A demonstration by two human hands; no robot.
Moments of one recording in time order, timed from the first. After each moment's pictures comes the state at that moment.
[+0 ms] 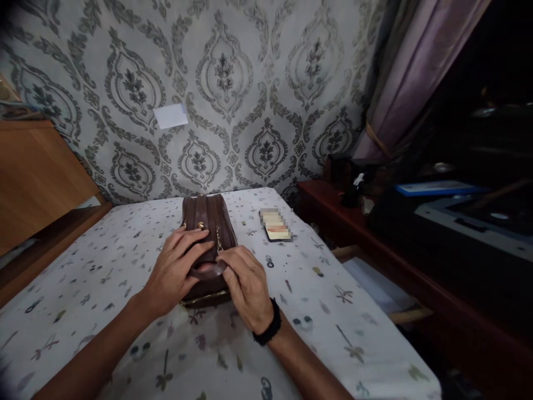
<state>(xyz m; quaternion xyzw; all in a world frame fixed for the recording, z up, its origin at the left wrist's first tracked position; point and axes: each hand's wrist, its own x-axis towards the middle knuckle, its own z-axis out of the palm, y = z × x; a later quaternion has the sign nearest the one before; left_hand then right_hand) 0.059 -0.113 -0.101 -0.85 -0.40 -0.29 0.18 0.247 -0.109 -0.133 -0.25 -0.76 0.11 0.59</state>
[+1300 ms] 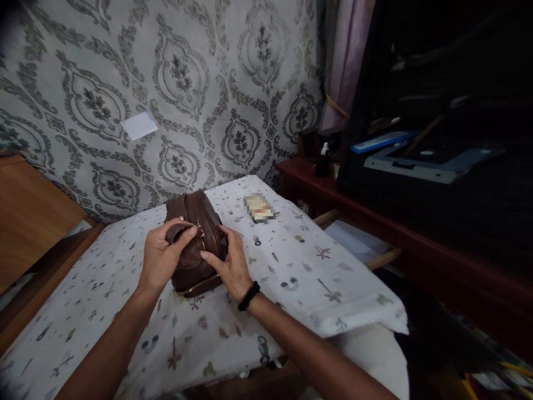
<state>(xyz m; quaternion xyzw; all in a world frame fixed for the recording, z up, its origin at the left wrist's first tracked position) 0.096 -0.109 -0.067 -0.70 -0.50 -0.49 -0.16 0.223 -0.093 -0.188 -0.39 -0.58 0.33 0.63</state>
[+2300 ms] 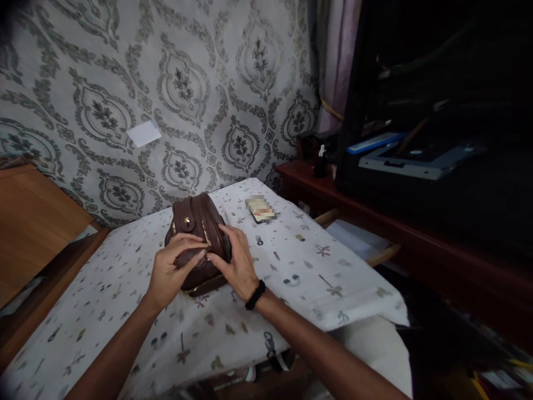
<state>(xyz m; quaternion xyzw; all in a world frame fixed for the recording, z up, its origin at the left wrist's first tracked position) 0.076 -0.125 -0.089 -0.83 -0.35 -0.43 -0.03 0.233 -0.101 -0.179 -0.37 -0.66 0.19 0.63</state>
